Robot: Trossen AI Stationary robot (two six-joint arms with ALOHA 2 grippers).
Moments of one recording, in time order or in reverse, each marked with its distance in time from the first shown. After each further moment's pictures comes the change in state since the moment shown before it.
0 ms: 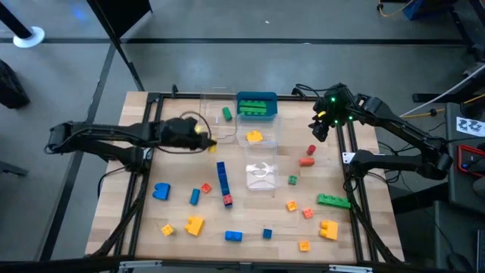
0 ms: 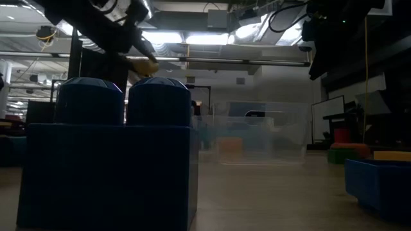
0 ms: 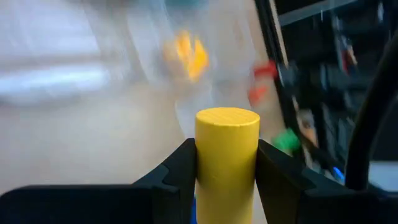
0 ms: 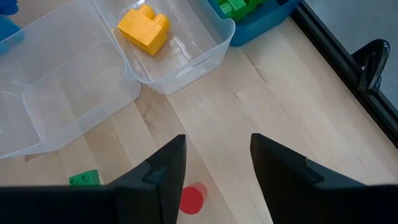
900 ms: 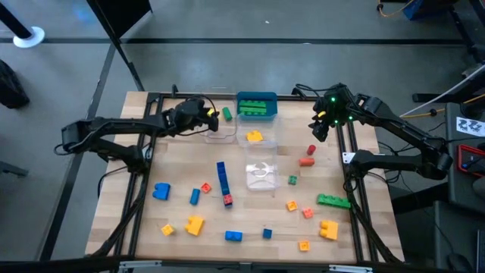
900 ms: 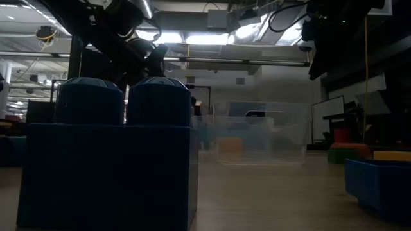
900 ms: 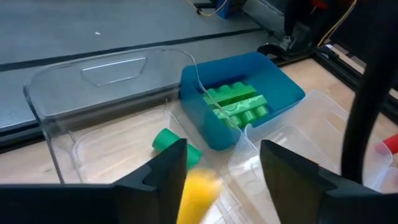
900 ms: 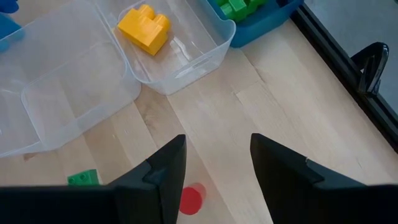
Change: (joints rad) left arm 0.251 0.234 0.001 0.303 -0.233 0.676; right arm 0.000 0.000 0.000 0.003 0.000 -0.015
